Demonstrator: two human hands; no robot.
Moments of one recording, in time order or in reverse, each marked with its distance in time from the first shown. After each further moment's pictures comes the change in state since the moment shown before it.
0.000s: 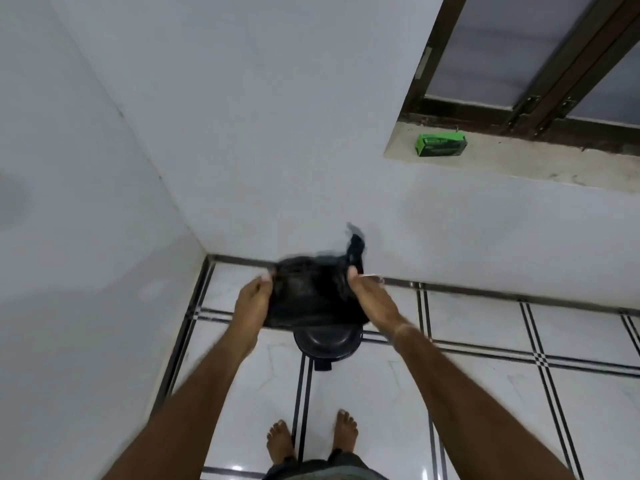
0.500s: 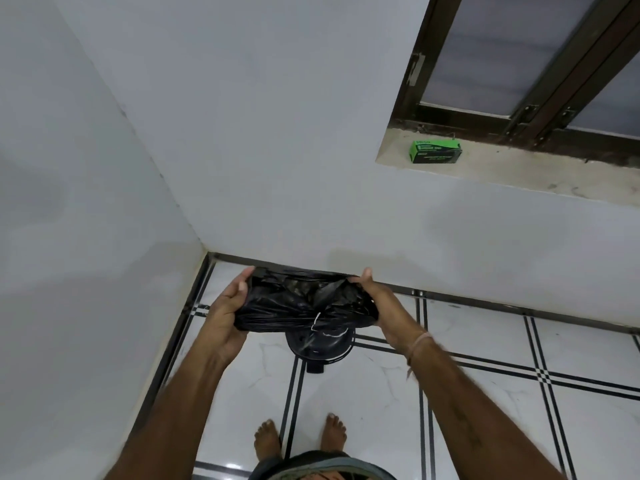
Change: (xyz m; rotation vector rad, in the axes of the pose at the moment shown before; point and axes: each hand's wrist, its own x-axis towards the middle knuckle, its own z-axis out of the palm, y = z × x) left_hand -0.019 -0.018 0.005 -0.469 -0.117 -0.084; right_hand 0.007 0.039 -0.055 0.409 -0.219 0.064
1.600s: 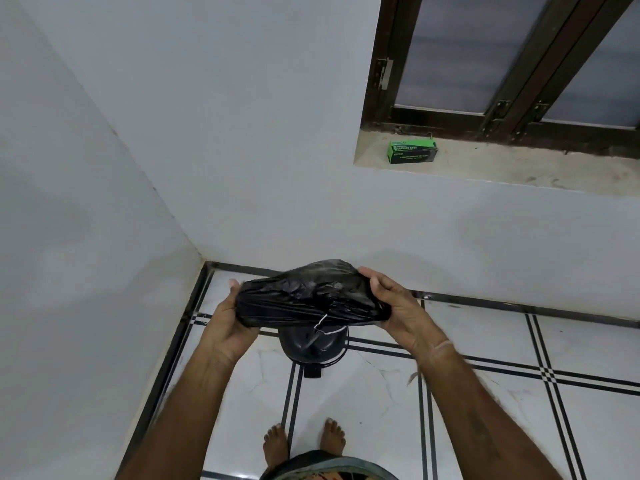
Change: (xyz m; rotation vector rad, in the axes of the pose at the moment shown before) left_hand -0.023 -0.012 0.073 -0.375 0.114 -0.170; right_hand -0.023 0.016 -0.078 0.481 -0.038 -0.087
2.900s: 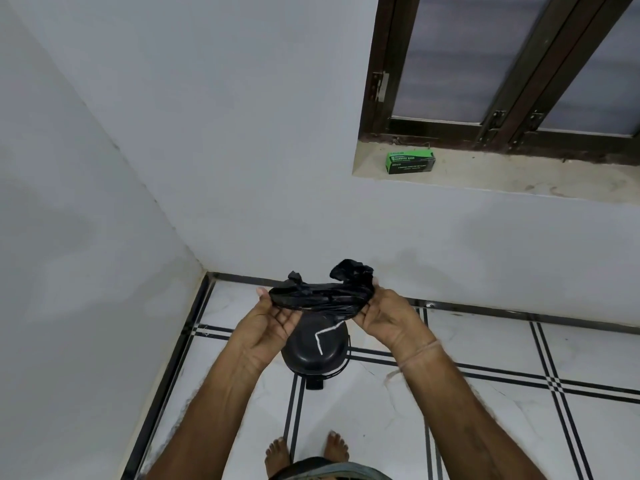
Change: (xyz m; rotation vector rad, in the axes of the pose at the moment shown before) left_hand -0.008 -0.024 0.047 0.012 0.057 -0.048; right_hand -0.002 -0.030 0.059 0.423 0.267 0.249
